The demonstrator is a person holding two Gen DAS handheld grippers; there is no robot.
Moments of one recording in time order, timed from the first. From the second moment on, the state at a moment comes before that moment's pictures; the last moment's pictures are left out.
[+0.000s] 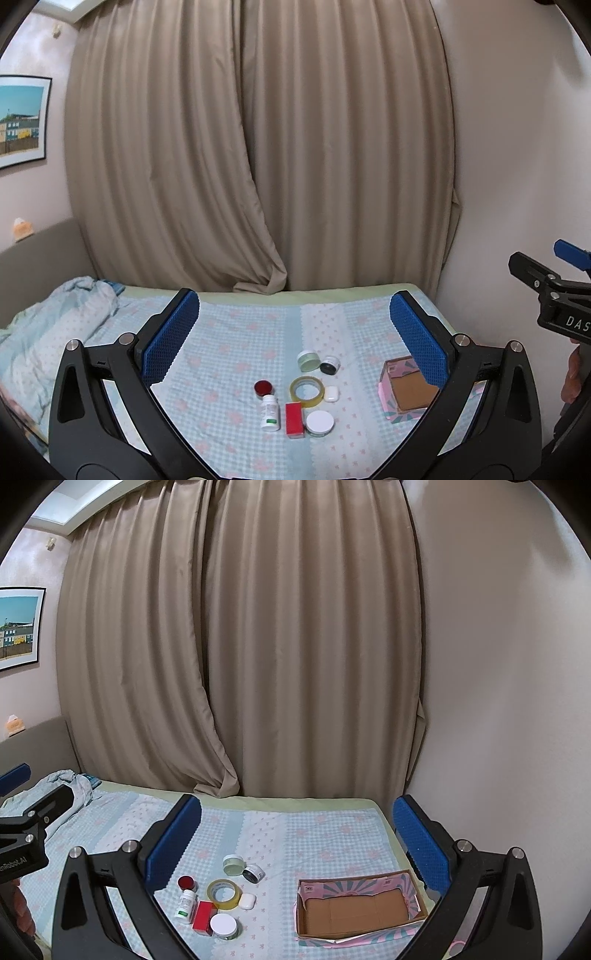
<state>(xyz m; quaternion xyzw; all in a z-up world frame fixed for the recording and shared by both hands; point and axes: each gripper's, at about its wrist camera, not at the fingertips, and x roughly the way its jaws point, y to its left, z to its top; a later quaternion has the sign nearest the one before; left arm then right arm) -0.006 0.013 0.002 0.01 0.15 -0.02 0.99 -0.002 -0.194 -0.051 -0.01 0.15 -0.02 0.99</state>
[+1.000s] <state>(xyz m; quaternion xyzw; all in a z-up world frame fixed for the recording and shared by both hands) -0.006 0.017 -0.004 0.02 0.15 -0.02 0.99 -0.003 -0.185 -0.050 -0.01 0.15 -0.02 0.99</state>
